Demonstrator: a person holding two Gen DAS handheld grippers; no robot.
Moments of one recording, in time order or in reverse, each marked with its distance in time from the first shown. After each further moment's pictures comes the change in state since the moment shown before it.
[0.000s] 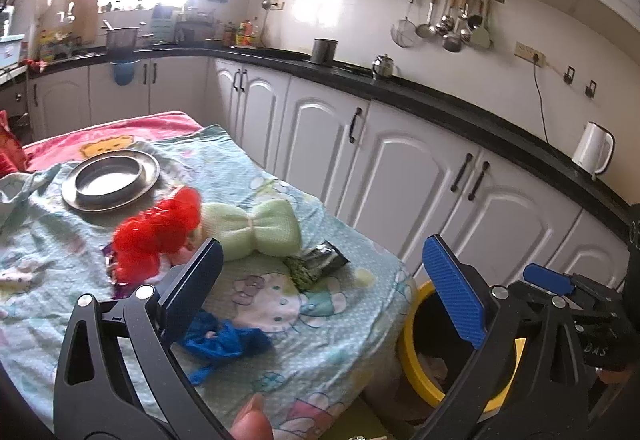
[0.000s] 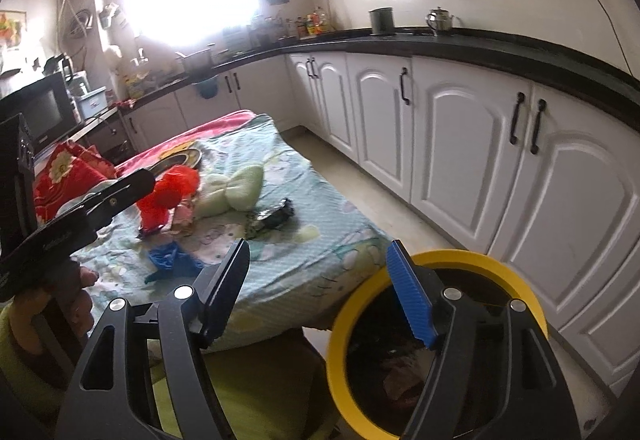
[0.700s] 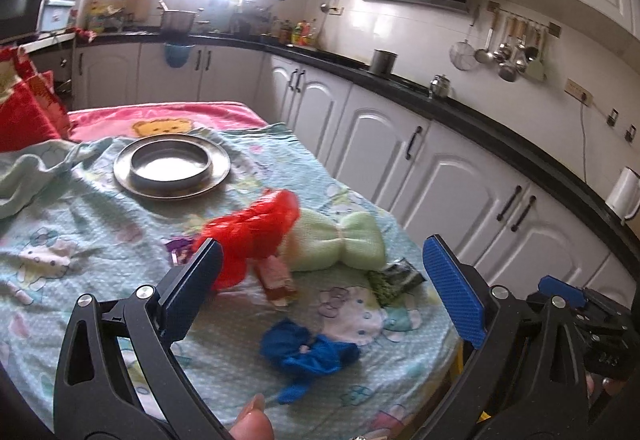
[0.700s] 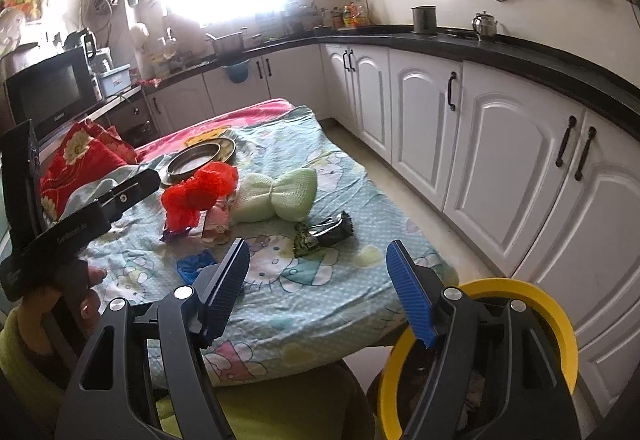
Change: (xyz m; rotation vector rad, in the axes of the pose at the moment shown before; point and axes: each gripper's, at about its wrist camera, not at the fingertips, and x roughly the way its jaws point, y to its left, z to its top) left arm -0.005 0.079 0.003 -0.141 -0.021 0.131; right arm 0.044 0.058 0.024 -0.081 0.040 0.072
